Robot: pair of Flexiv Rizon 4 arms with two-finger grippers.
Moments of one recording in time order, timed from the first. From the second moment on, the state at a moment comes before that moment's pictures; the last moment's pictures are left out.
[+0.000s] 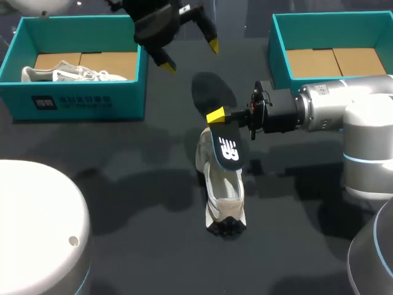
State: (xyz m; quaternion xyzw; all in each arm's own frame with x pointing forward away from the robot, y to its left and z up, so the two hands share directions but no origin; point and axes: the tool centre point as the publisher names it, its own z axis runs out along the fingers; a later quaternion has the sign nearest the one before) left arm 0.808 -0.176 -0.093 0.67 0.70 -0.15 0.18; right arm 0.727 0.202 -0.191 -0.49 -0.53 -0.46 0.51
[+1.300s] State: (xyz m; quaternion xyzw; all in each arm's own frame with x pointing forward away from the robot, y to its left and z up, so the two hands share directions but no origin) left arm 0.808 -0.211 -0.100 0.65 0.76 -0.07 0.05; right arm 0.728 0.203 -0.191 -0.49 -0.53 -0.46 0.51
